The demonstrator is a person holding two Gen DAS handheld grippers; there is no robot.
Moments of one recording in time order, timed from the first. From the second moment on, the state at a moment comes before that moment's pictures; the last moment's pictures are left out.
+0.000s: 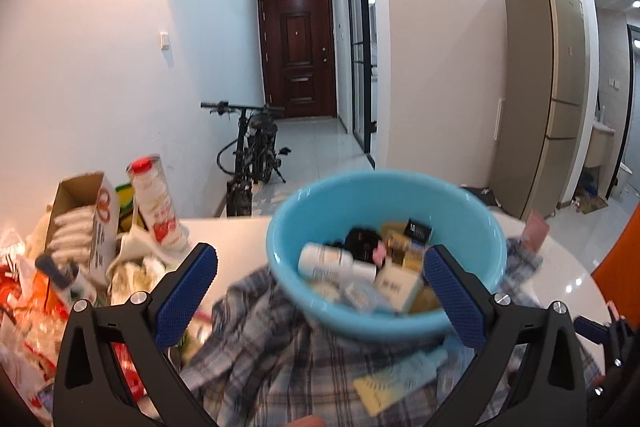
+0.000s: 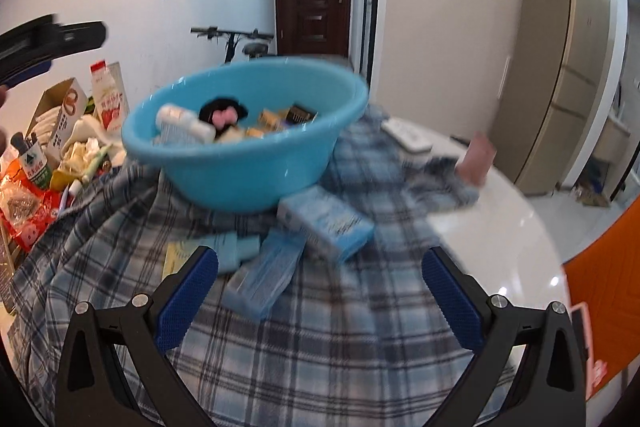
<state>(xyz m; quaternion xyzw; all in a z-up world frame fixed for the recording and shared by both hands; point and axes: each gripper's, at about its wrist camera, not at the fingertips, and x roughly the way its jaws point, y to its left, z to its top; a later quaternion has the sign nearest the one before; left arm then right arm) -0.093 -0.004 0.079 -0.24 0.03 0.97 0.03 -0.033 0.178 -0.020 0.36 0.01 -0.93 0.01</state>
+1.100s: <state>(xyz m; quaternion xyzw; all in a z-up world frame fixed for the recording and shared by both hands) -0.061 -0.035 -0.042 -0.37 0.00 0.93 0.05 -0.085 0.119 -0.106 0.45 0.05 -0.89 0.00</state>
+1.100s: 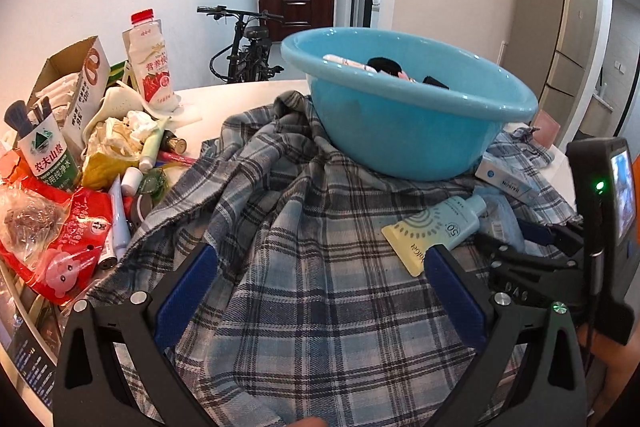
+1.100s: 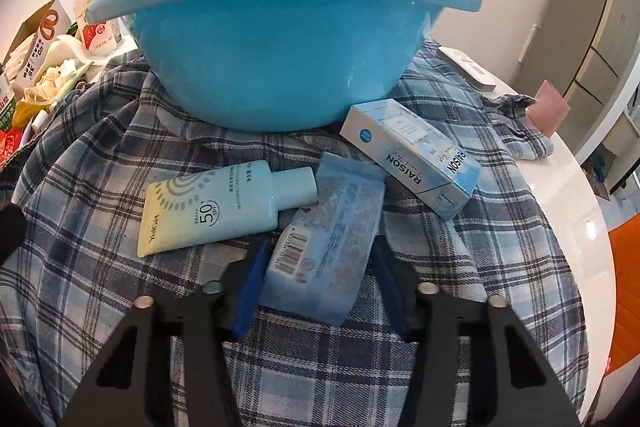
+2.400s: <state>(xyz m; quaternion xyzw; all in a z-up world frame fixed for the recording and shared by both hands) -0.140 0.098 -0.090 -0.45 -0.03 0.89 -0.08 -0.017 0.248 -0.055 0.35 -0.04 -0.93 0.06</state>
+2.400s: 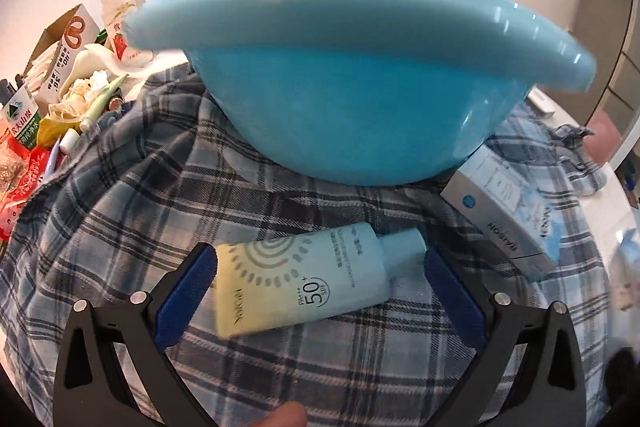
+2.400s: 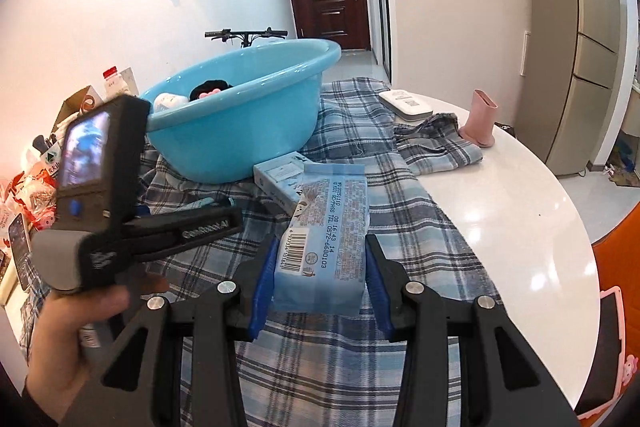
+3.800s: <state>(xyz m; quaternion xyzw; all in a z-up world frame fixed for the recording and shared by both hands) -0.161 0.072 -0.095 -0.44 0.00 0.90 0.03 -0.004 0.251 -0.050 0.34 -0.05 -0.94 0.06</state>
